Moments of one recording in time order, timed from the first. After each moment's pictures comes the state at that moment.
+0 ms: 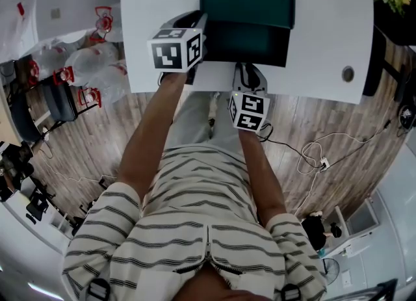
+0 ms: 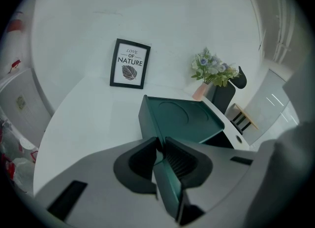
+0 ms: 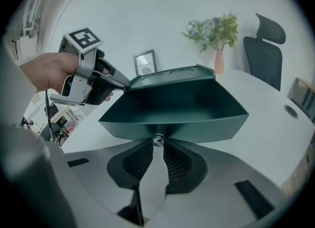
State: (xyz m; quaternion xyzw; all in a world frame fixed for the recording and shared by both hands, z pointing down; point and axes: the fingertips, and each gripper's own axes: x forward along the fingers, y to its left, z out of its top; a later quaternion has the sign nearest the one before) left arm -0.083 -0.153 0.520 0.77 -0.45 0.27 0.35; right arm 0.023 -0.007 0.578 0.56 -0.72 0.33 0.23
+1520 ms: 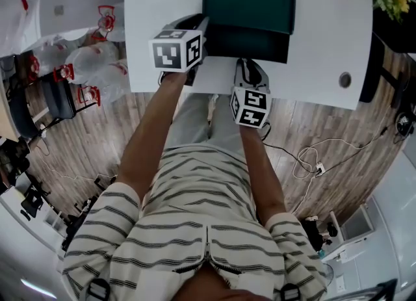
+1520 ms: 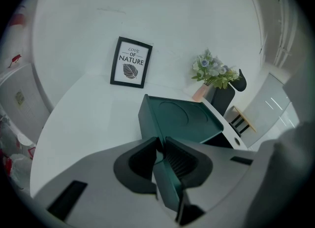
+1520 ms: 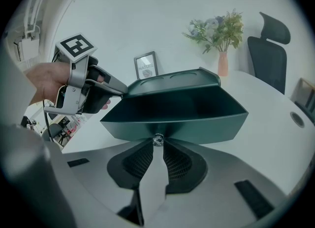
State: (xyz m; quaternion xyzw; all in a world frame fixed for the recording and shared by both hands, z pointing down) left arm -0.083 -0.156 0.526 0.78 -0.45 0.25 0.36; right arm 0.025 -0.030 0.571 0.55 -0.73 0.33 0.22
